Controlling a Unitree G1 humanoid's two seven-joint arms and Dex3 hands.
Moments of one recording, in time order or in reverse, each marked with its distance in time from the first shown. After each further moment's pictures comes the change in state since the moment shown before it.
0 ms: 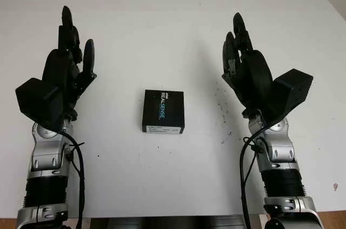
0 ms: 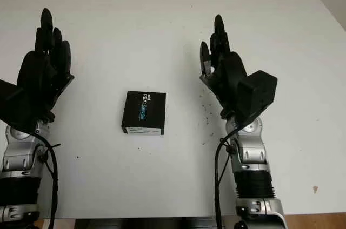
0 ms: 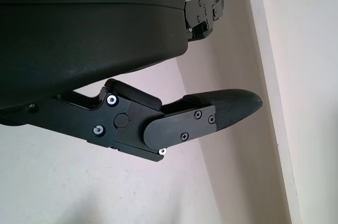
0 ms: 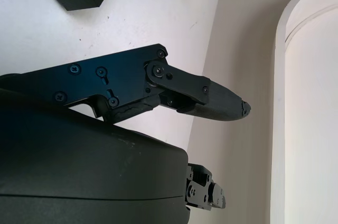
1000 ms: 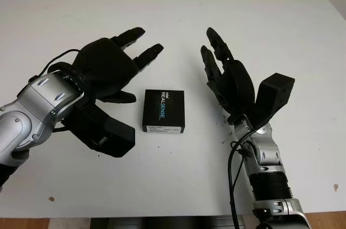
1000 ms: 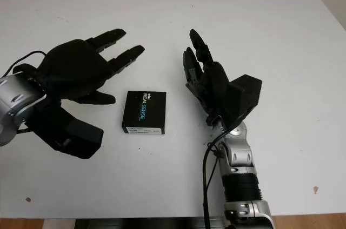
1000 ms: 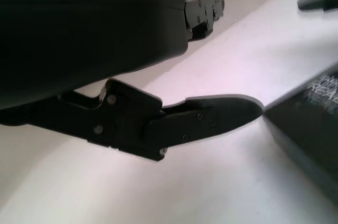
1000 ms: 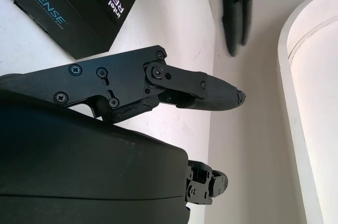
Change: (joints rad) left arm -0.180 0.515 -0.457 -0.528 0.854 0.240 -0.463; right arm 0.011 0.074 0.030 0.029 0.060 0.056 0.057
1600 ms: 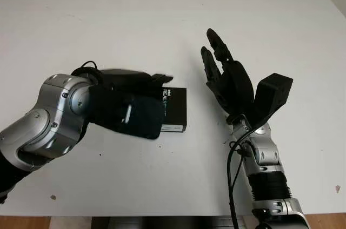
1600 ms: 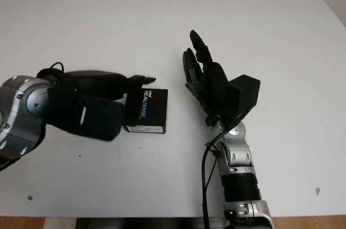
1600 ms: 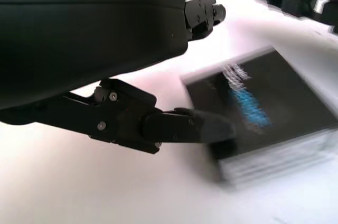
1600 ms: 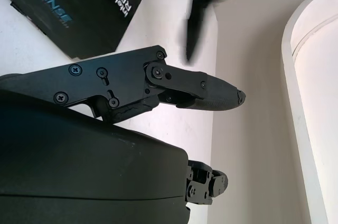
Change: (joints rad) left arm -0.213 0.192 -0.374 -0.061 -0.055 0.112 -0.071; right arm 0.001 0.009 0.015 0.000 -0.015 0.007 -0.034
